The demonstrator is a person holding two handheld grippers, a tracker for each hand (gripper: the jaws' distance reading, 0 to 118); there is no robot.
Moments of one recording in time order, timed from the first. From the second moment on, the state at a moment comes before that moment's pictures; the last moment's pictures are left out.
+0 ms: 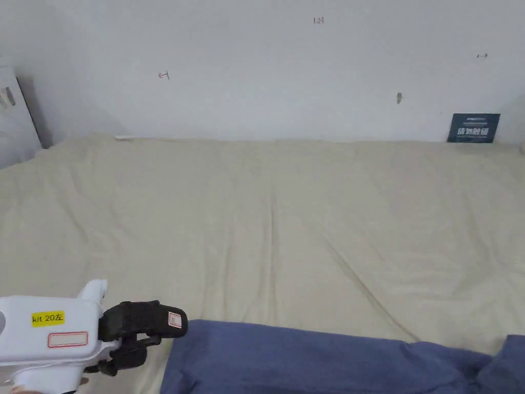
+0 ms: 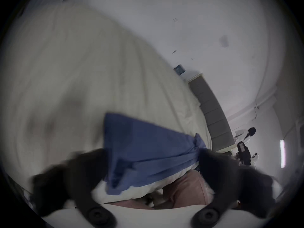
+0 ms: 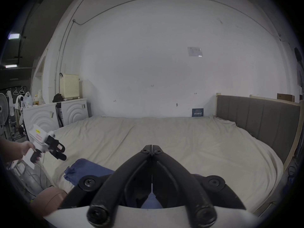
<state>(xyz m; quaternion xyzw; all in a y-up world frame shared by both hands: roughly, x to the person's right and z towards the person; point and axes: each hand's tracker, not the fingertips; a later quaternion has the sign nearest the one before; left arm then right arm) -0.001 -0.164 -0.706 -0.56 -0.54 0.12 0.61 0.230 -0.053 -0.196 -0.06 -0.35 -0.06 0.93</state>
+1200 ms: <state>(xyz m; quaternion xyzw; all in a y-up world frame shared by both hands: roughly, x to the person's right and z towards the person) 0.052 -0.144 -0.662 -0.47 -0.45 -0.21 0.73 0.226 -0.056 -0.202 -0.13 -0.28 -0.11 0.94</state>
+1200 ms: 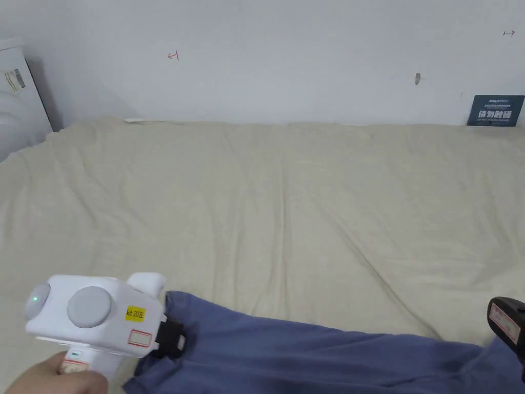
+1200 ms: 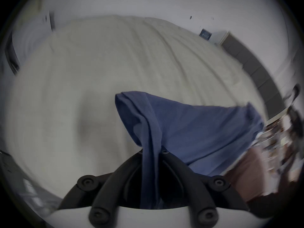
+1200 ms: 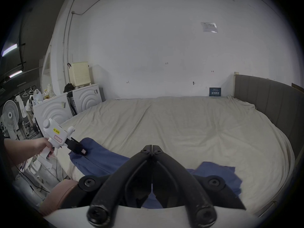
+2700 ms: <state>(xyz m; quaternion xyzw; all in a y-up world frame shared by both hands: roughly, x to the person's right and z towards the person) 0.186 -0.172 -0.530 -0.51 -0.54 -0.24 0.63 0.259 -0.089 -0.209 -0.17 -0.28 -0.16 0.93</state>
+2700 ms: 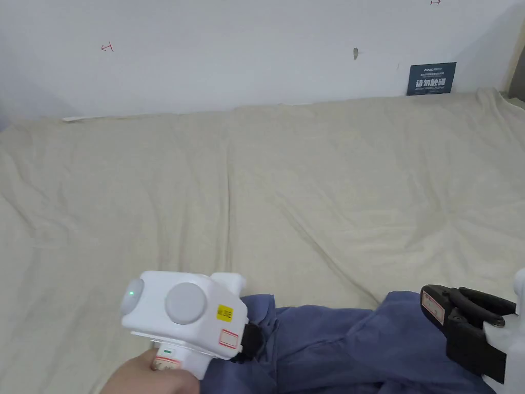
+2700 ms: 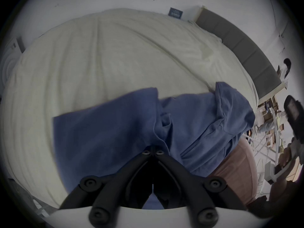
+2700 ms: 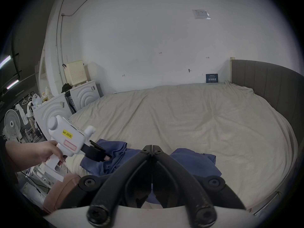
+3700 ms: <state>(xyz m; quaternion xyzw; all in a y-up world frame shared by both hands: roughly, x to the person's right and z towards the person) 0.033 -0.207 -0.700 -0.60 -0.60 0.17 0.50 0.266 -0.093 -0.231 -0.19 -0.29 -0.19 0.92</state>
